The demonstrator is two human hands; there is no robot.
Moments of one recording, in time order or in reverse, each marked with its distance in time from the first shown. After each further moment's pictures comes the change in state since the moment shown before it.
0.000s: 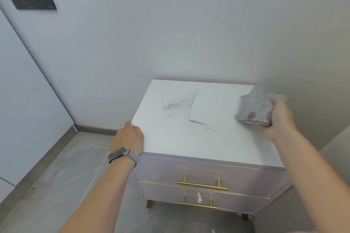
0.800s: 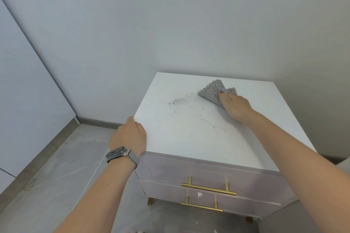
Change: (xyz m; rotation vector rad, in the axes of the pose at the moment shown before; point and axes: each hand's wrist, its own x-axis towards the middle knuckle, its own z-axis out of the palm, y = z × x) left_hand 0.009 -0.009 0.012 0.012 0.071 0.029; right_hand 0.013 0.041 0.084 -1.395 -0.409 -0.305
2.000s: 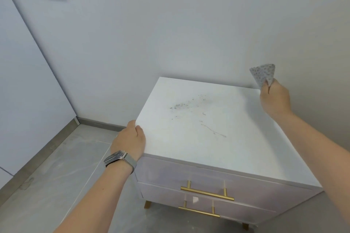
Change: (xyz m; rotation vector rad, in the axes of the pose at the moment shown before) left_hand -0.002 -0.004 -0.007 -0.149 -0.096 -0.021; right_hand 0.034 0.059 -0.056 0.078 0.620 -0.050
